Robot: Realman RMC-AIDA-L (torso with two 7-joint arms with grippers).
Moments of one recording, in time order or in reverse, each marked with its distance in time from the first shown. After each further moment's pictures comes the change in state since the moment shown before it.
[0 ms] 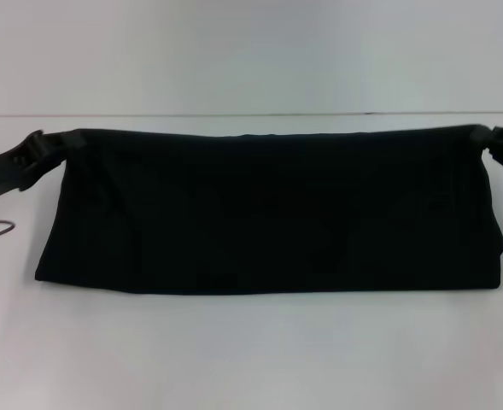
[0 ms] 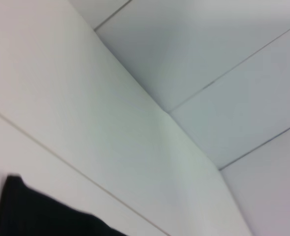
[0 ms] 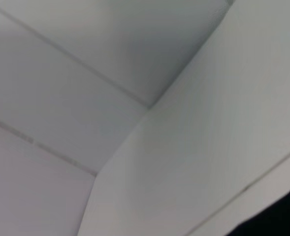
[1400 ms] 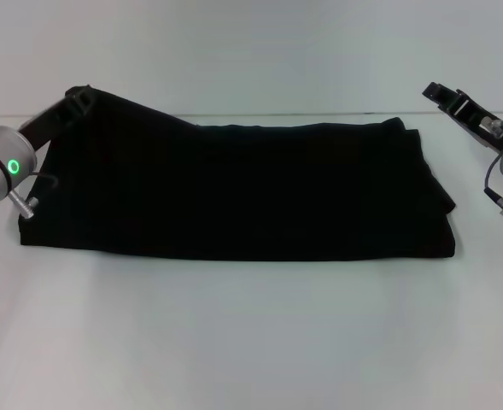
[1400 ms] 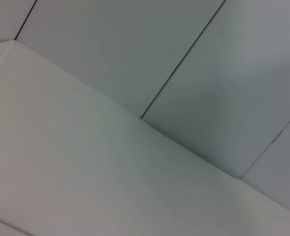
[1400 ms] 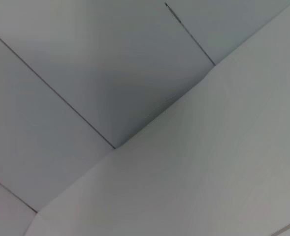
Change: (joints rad) left arm -0.142 -0.128 0.076 -0.062 -0.349 -0.544 0.482; right arm 0.190 0.055 -0.002 0.187 0.300 0.402 -0.477
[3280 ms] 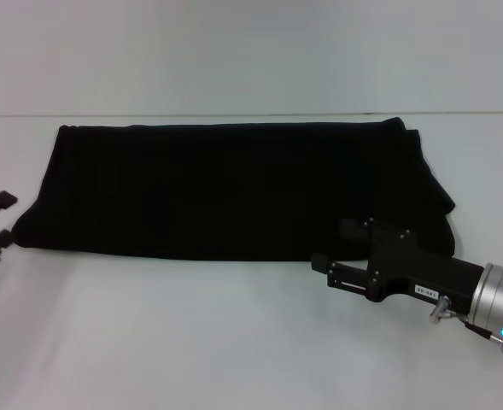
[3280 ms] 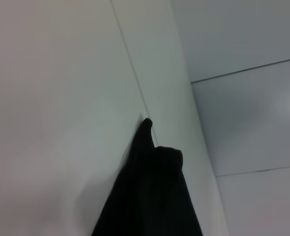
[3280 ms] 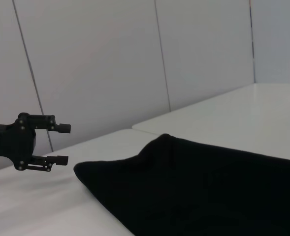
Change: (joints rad) left arm 0.415 0.050 0.022 0.146 0.138 0.542 -0.793; right arm -0.251 0.001 -0.573 -0.017 0.004 -0.539 -0.603
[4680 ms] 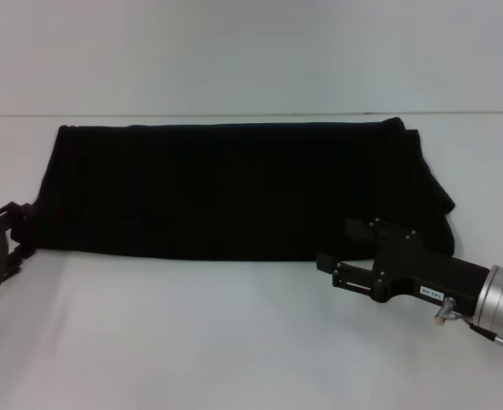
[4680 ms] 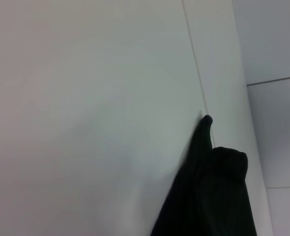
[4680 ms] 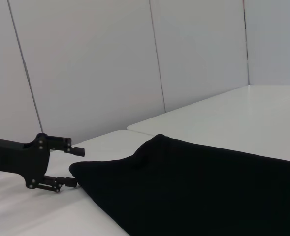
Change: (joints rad) left arm -0.074 0.014 0.016 -0.111 0.063 -0.211 -0.054; right arm -0.013 -0.001 0.005 -0.003 0.006 -0.003 -0.012
